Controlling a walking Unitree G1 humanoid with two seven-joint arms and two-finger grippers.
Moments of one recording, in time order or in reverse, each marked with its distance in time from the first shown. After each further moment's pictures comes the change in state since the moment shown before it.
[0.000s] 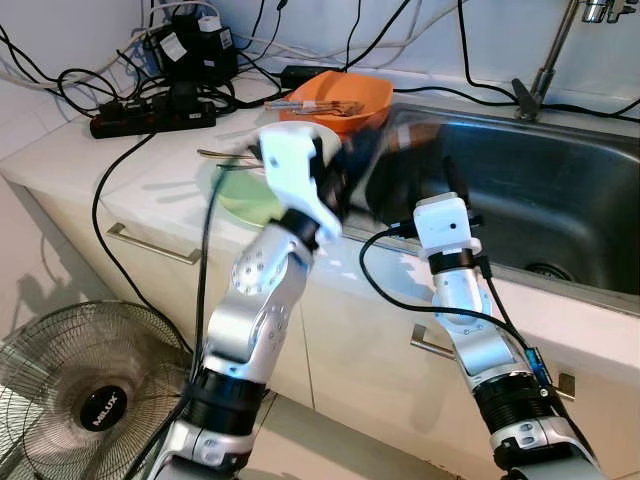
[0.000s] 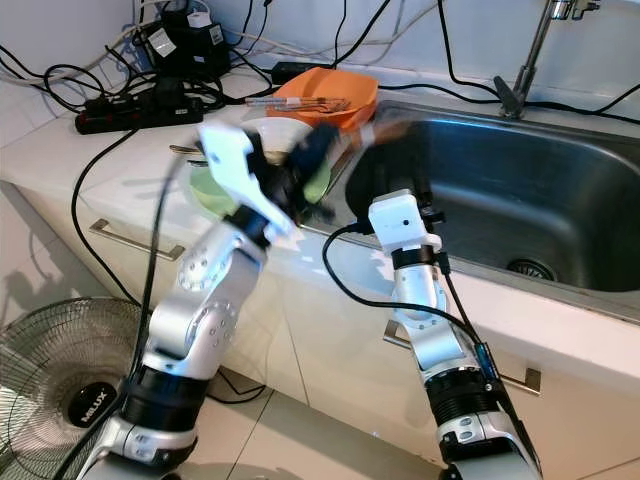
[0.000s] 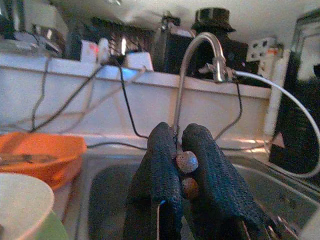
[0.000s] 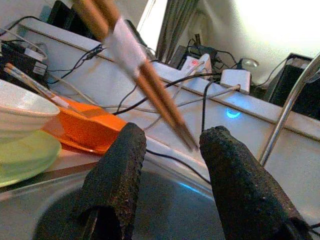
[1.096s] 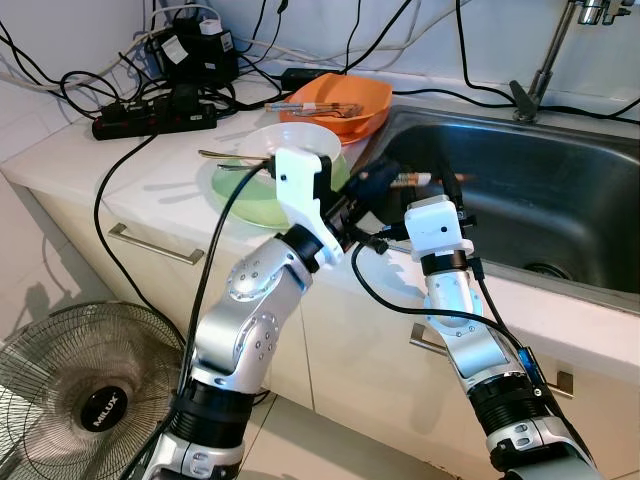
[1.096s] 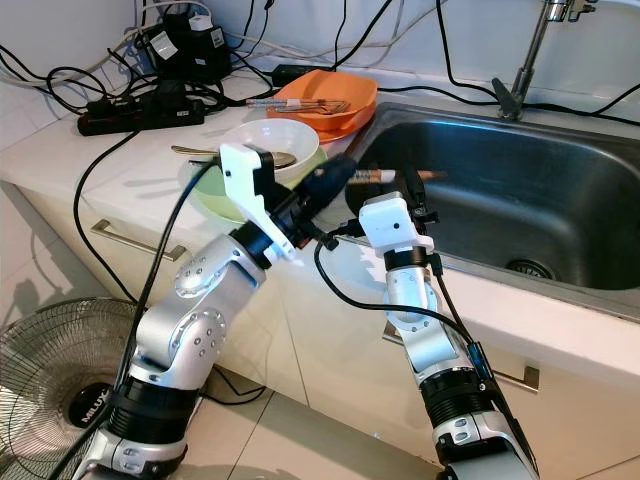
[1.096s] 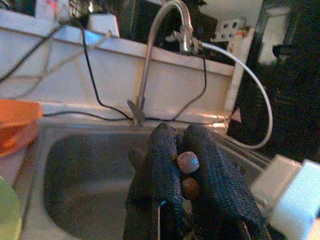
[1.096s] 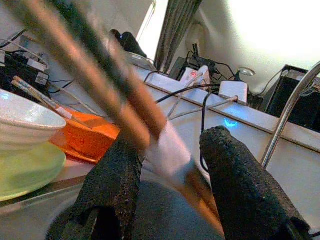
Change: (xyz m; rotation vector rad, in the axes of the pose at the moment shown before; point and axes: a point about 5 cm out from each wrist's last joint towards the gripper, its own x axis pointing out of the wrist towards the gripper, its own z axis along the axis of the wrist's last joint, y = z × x) left arm -0.011 -0.007 -0.010 -0.114 0.122 -0.112; right arm -0.001 0.009 0.006 0.006 -0.029 0.000
